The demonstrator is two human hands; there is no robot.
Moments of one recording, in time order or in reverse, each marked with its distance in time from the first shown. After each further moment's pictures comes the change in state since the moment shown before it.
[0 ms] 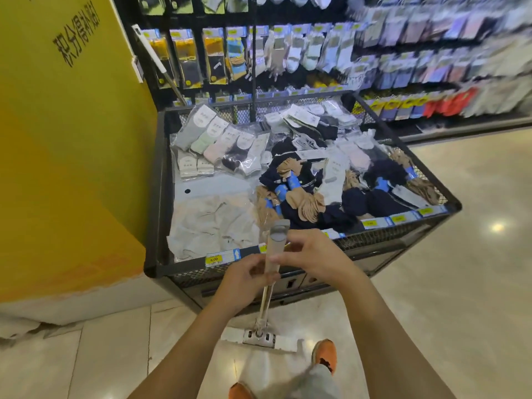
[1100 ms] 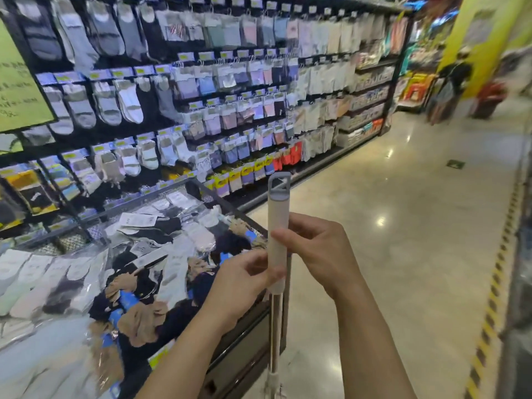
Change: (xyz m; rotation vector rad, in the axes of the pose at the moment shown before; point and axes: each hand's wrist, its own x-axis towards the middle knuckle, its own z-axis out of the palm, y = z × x) left_hand 0.056 0.316 0.286 -0.043 -0.381 0.411; right_hand -0.214 0.005 -0.308 0.266 0.937 -0.217
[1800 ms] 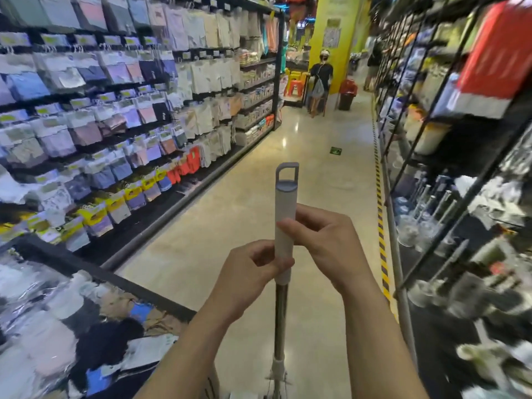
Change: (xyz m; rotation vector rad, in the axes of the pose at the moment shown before) left_hand 0.254 0.028 0.156 -0.098 -0.427 0.066; right_hand 0.143 0.049 -0.184 -0.227 0.433 0.090
